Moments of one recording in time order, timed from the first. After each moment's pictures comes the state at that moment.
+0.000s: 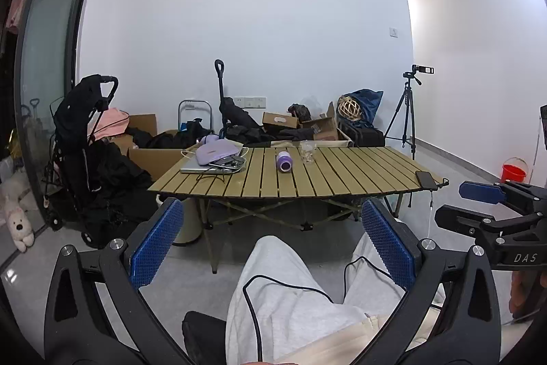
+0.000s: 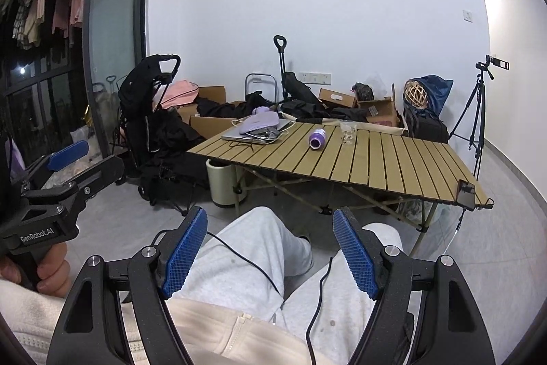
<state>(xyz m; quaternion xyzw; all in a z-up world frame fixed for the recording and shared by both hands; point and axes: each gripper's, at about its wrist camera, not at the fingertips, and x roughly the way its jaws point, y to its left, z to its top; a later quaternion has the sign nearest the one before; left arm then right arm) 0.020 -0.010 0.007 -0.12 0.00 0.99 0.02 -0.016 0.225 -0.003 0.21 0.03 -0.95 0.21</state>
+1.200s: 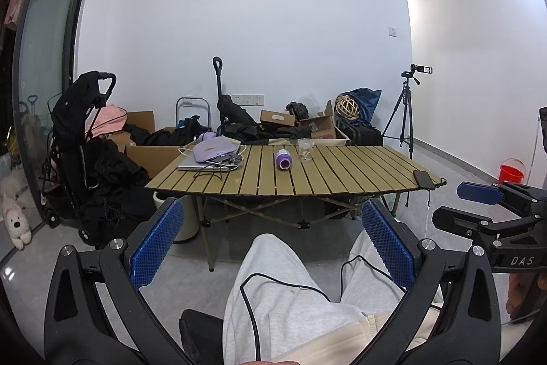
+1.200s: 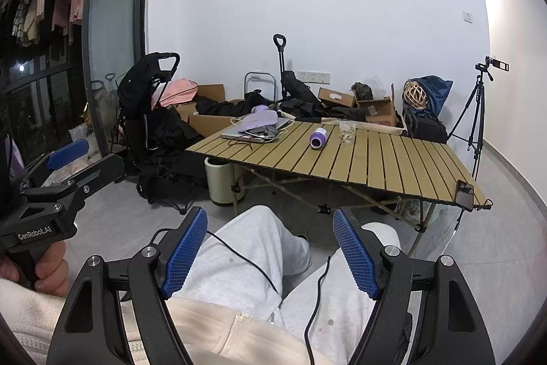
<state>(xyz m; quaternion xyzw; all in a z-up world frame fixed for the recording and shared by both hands) 0.021 -0.012 0.009 -0.13 0.00 0.99 0.03 -0.015 0.231 -0.003 0.21 0.04 -0.95 0.21</state>
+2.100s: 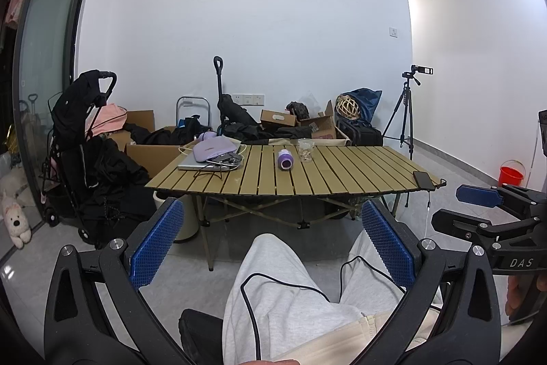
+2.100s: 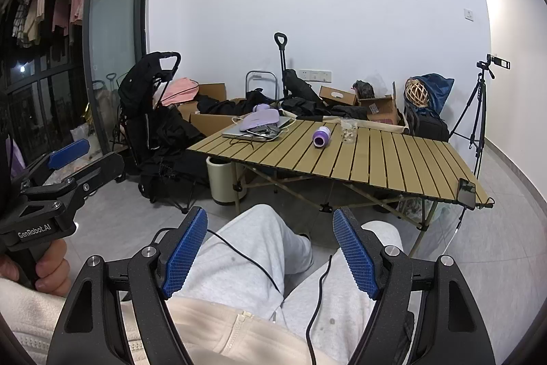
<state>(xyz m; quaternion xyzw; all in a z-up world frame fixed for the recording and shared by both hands) 0.020 -0.011 0.010 -0.13 0.00 0.99 0.02 -0.017 0.228 -0.003 0.22 0.04 -0.95 0.21</state>
